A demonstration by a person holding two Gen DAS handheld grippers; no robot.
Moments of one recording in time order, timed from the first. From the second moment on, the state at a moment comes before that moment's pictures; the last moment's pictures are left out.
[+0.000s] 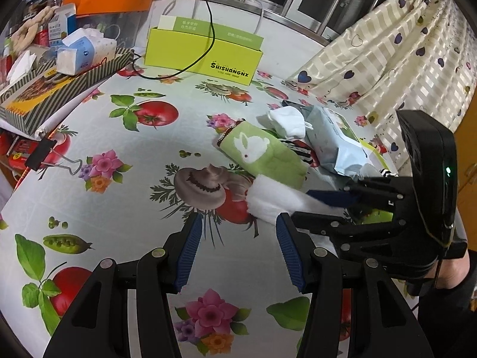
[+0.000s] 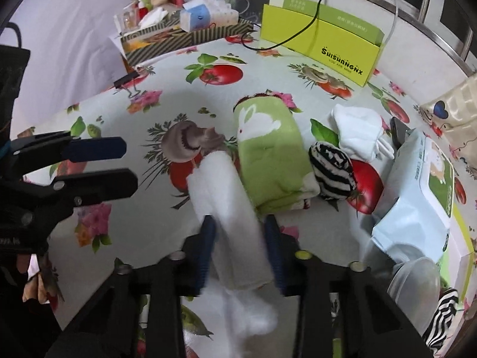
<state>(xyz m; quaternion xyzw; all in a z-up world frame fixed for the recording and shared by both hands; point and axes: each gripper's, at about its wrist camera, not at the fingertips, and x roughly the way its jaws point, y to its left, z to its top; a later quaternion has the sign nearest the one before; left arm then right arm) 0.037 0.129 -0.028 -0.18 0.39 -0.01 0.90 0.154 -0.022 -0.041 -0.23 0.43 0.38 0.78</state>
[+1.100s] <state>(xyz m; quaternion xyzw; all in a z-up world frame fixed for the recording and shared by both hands) 0.123 0.113 -0.024 -0.26 0.40 0.01 0.88 0.116 -0.136 0.047 -0.10 0.32 0.35 0.88</state>
